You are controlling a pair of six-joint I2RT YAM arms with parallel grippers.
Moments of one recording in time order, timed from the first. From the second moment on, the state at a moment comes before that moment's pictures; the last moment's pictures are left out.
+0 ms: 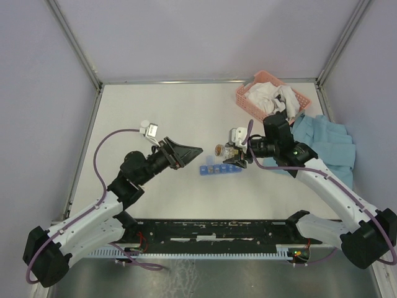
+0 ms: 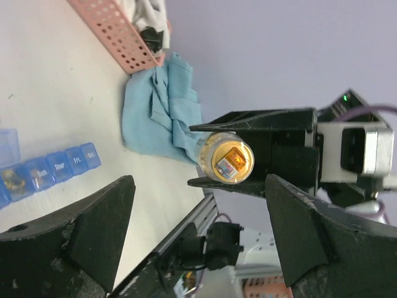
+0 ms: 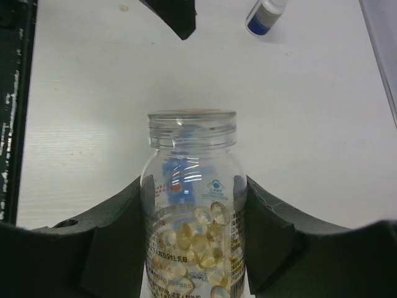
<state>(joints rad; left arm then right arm) -0.70 0.81 0.48 0.36 0.15 -1.07 0.52 1.10 0.93 -0.37 -0.76 -0.70</state>
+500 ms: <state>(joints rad) -0.90 1.07 0.75 0.13 -0.22 -1.27 0.57 1.10 0.89 -0.32 -0.56 -0.81</state>
